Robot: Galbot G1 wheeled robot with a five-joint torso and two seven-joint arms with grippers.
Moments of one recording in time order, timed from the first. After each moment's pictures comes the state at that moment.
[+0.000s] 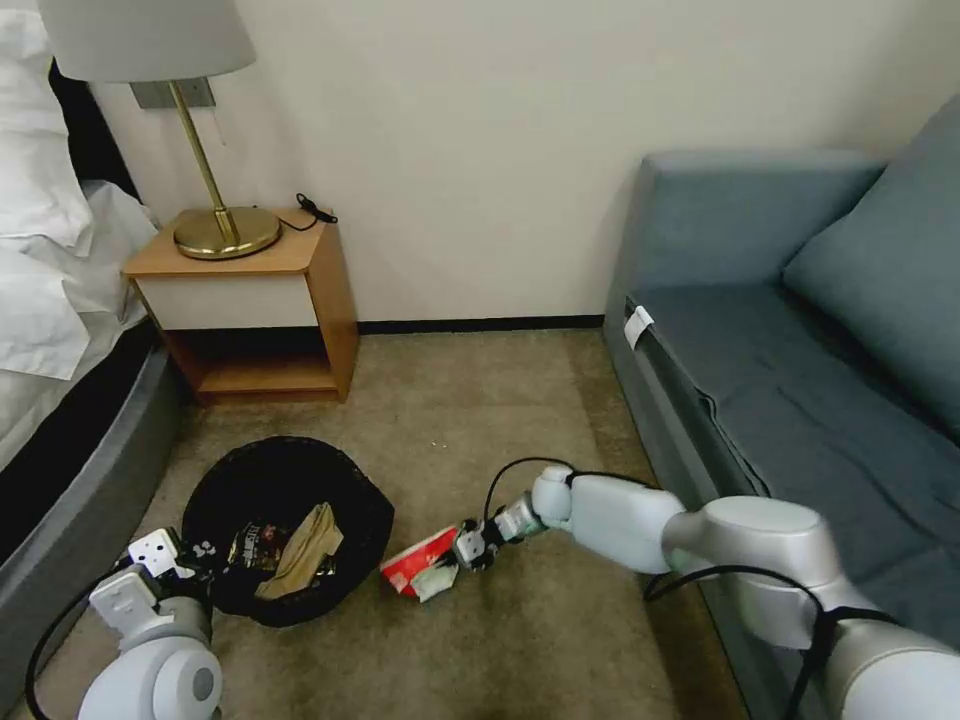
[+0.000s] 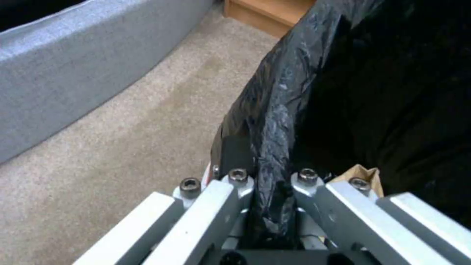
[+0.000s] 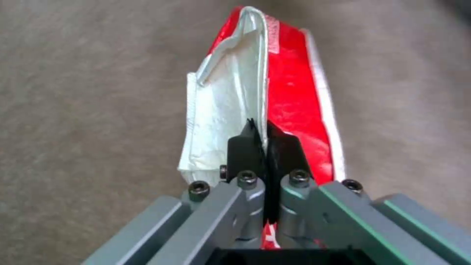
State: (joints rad) left arm 1.55 -1.55 -0.84 -2.19 -0.48 0.60 -0.41; right arm -0.13 1.29 -1.18 0.70 0.32 0.61 -0.59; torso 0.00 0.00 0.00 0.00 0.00
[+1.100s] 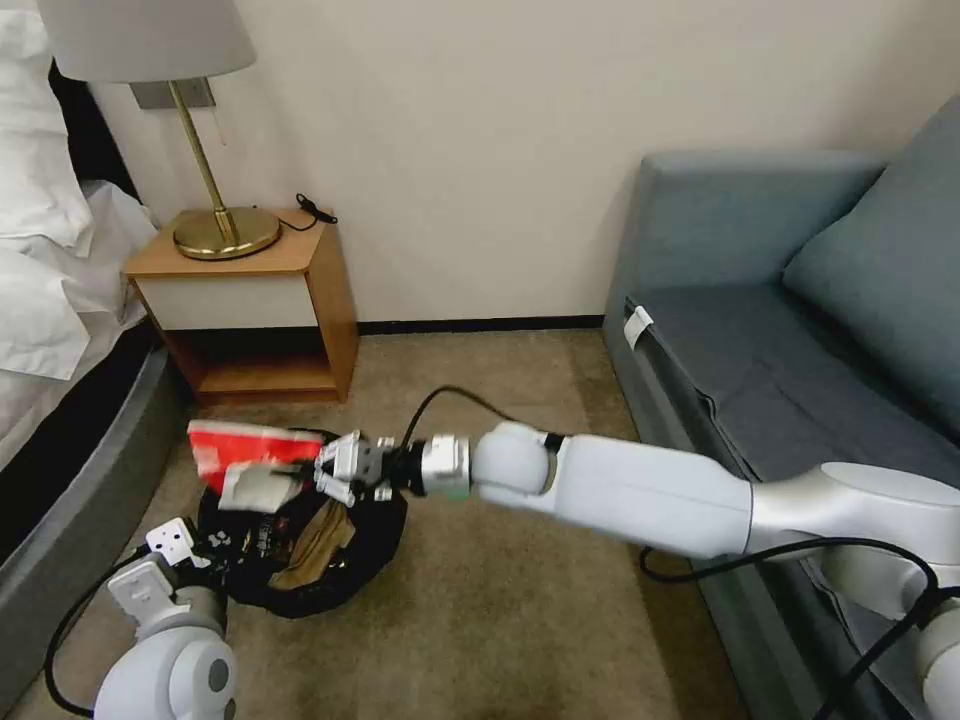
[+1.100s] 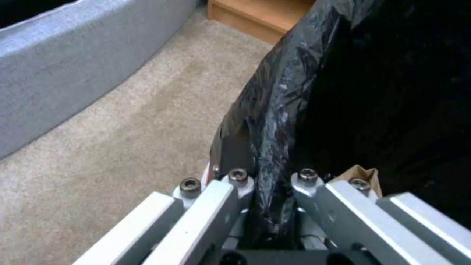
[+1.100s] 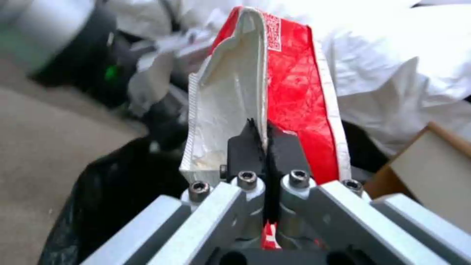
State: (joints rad) left arm 1.53 -1.56 -0.79 -2.21 -0.46 0.61 -0.41; right arm -0.05 1.19 -1.07 1.51 0.57 0.29 -0.27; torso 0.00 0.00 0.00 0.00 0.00
